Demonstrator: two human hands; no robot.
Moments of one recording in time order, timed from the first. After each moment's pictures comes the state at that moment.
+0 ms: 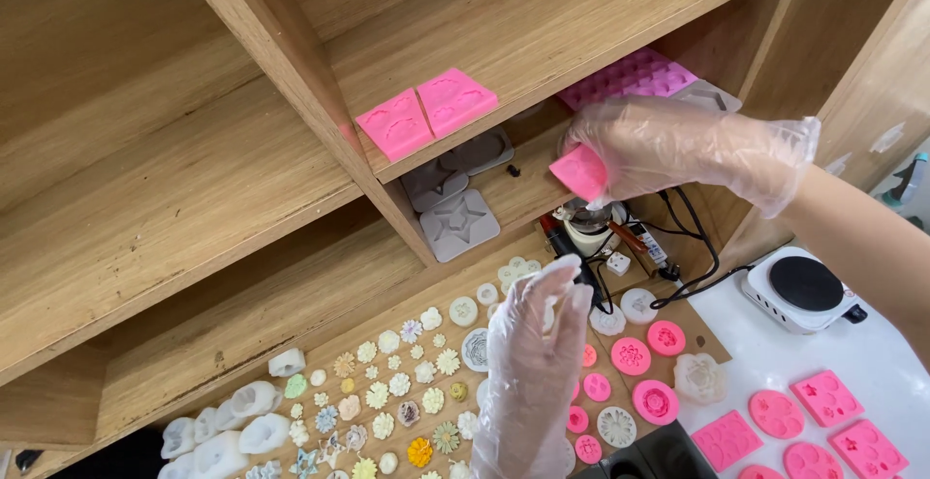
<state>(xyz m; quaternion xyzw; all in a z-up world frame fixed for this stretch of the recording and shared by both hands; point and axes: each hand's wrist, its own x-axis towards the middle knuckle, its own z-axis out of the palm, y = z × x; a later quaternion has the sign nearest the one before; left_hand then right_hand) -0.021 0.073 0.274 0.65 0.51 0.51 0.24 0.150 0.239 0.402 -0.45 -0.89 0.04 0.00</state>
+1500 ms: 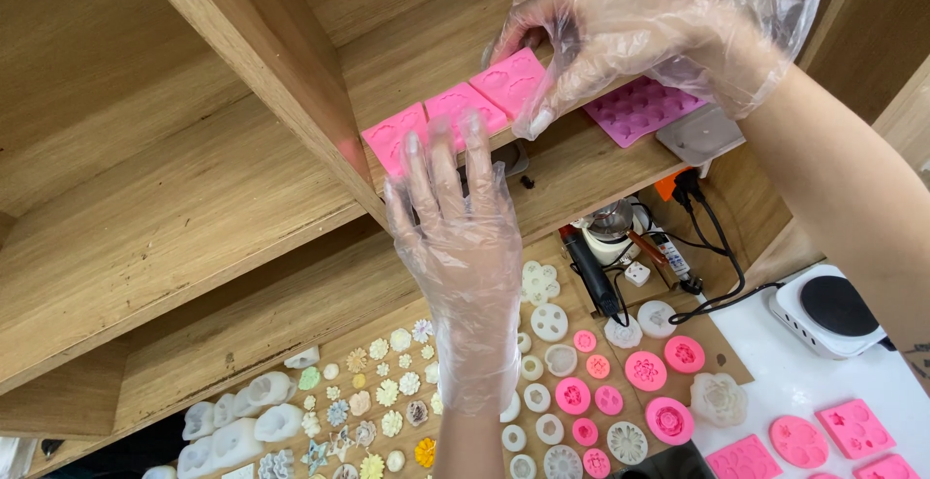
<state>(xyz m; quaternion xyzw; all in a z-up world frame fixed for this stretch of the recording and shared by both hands) -0.049 0.158 0.342 0.61 0.61 0.33 -0.39 0.127 0.321 0.464 -0.23 -0.92 0.23 0.20</state>
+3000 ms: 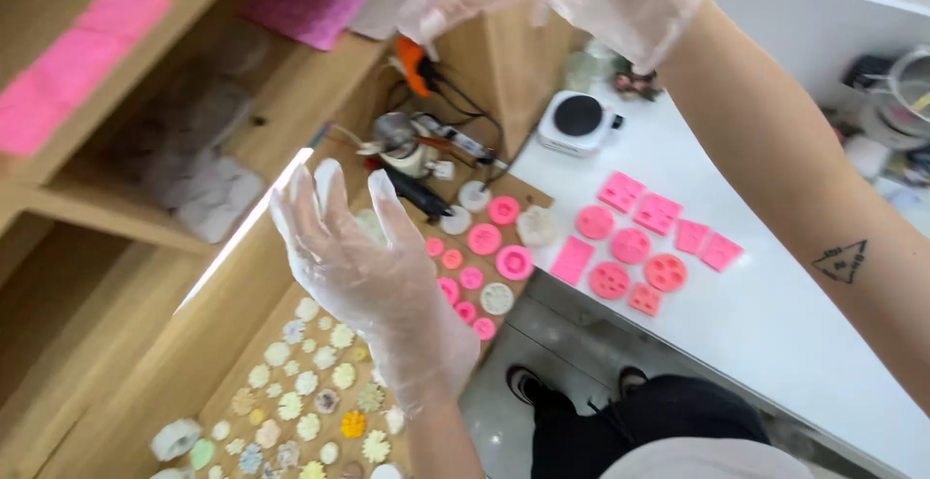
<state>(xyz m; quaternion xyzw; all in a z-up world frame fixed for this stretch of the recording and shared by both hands) 0.034 0.041 0.301 0.63 0.41 0.65 0.12 0.290 0.109 0.402 -0.30 -0.80 0.35 0.38</state>
